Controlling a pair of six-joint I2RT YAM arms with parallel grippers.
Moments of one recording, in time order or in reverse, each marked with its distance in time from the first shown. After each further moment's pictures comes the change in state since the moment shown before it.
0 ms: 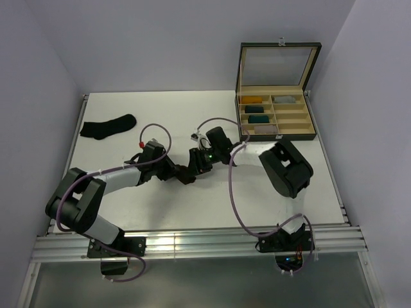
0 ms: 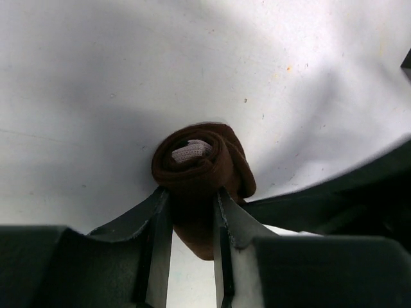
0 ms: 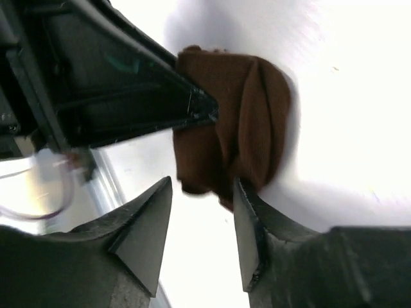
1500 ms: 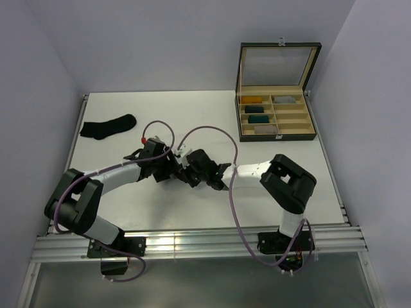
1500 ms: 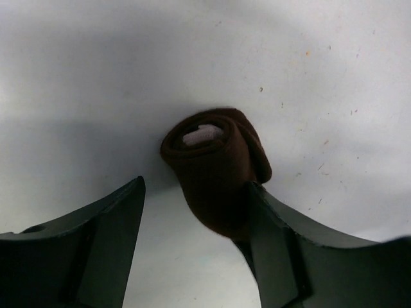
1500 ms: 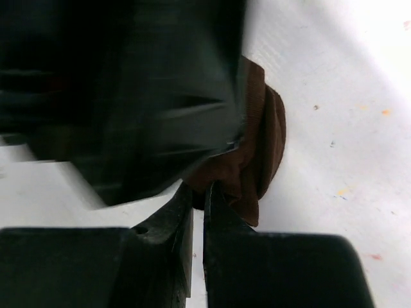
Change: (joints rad) left arm -0.003 0.004 0.097 -0.178 -0.013 0.153; right arm 0.340 -0.141 -0.143 0.138 0.808 -0.341
